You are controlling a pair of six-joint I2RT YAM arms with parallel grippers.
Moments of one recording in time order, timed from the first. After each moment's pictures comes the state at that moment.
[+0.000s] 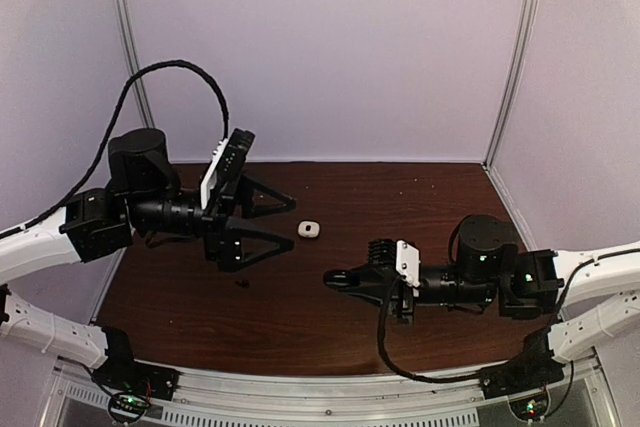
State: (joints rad) left arm -1.02 1.07 1.02 -0.07 0.58 -0.13; right arm 1.30 1.07 0.70 0.20 -0.07 -0.26
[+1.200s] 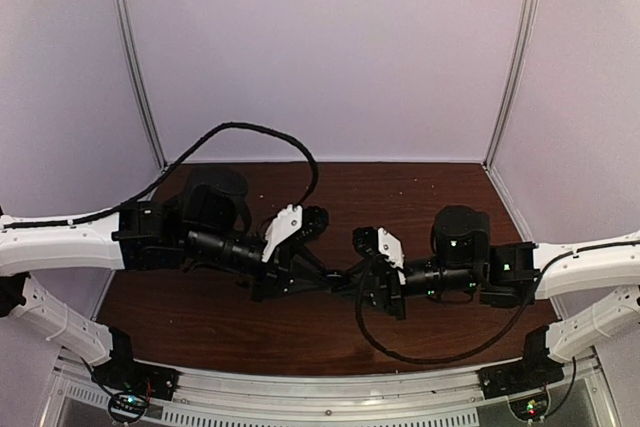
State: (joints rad) left arm -1.16 1.28 1.04 -0.23 0.37 0.11; right arm 1.16 1.18 0.72 0.21 -0.31 -0.07
